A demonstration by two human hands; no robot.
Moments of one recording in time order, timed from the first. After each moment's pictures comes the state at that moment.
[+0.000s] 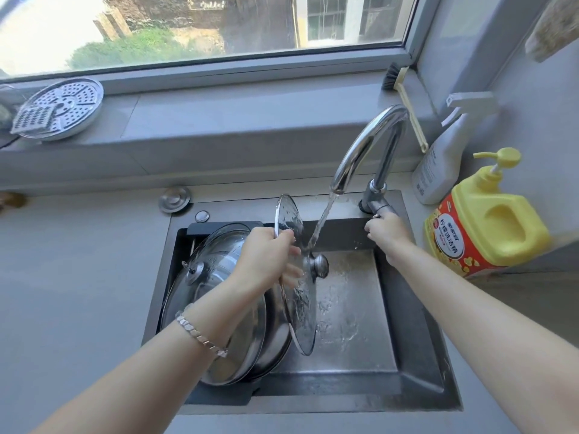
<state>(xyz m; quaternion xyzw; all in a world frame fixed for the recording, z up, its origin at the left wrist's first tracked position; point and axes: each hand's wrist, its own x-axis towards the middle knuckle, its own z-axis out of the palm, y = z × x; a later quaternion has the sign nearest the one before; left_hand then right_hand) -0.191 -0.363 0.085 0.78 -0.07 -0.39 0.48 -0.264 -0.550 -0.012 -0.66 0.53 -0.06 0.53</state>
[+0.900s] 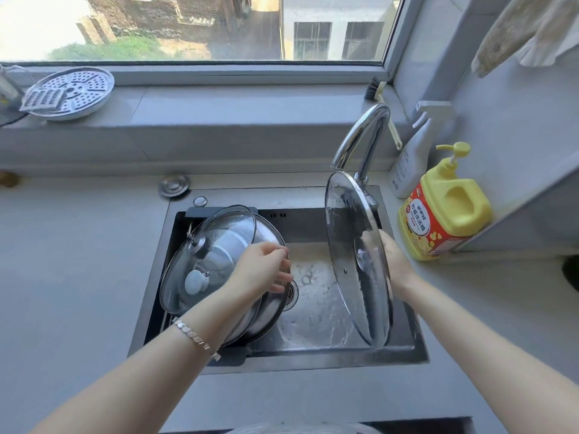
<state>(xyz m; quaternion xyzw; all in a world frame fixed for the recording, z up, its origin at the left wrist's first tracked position) -0.236 -0.294 0.070 0.77 -0.09 -0.43 0.47 -0.364 -0.463 0.035 -0.70 0.38 -0.10 0.60</state>
